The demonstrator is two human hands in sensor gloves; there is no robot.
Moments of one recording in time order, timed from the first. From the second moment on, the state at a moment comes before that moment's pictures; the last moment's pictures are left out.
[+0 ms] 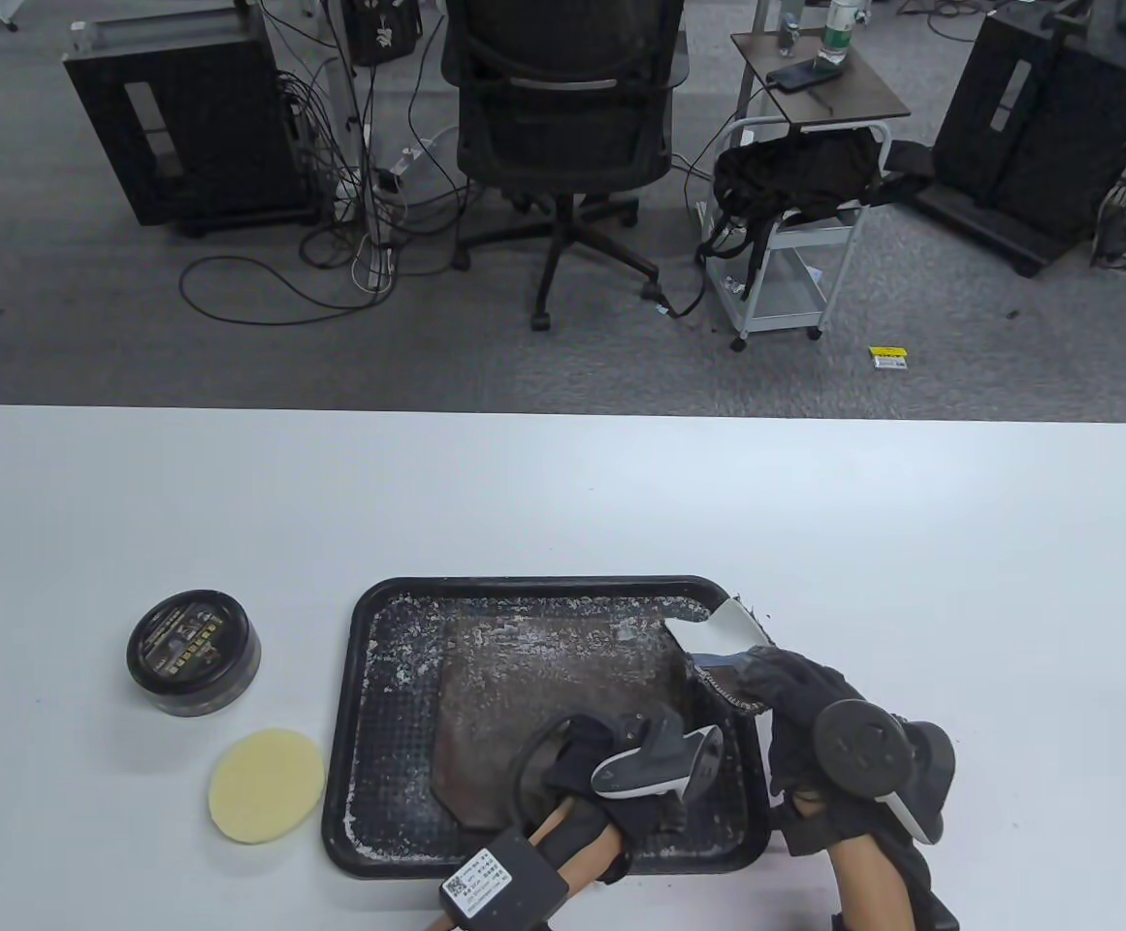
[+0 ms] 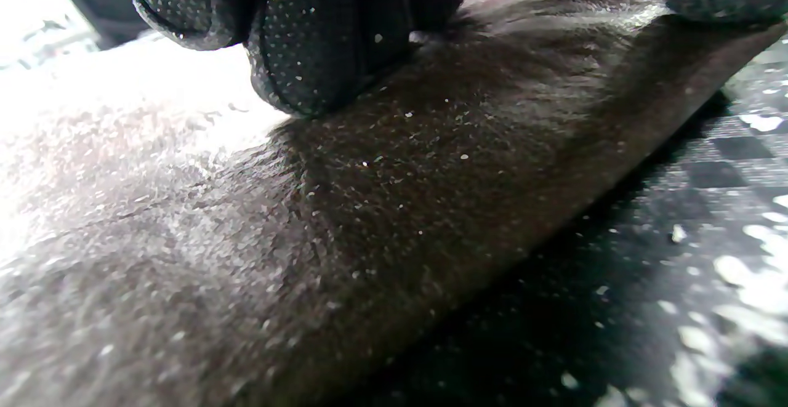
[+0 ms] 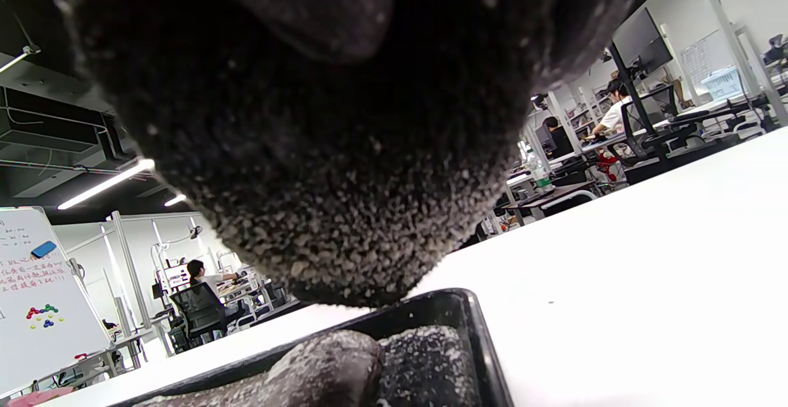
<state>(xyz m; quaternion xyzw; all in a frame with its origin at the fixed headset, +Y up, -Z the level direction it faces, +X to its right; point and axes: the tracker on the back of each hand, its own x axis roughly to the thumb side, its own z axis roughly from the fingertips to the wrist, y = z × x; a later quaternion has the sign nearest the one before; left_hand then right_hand) 0.062 -0.758 -0.330 -0.14 -0.21 -0.15 0.96 0.237 -0.687 -0.319 0.08 -0.18 0.95 0.22</state>
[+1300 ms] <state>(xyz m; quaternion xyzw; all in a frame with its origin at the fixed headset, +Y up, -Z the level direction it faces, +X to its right) 0.070 -0.755 -0.315 -0.10 -0.26 -0.20 0.94 0.238 -0.691 -0.320 0.06 -0.15 0.96 0.22</state>
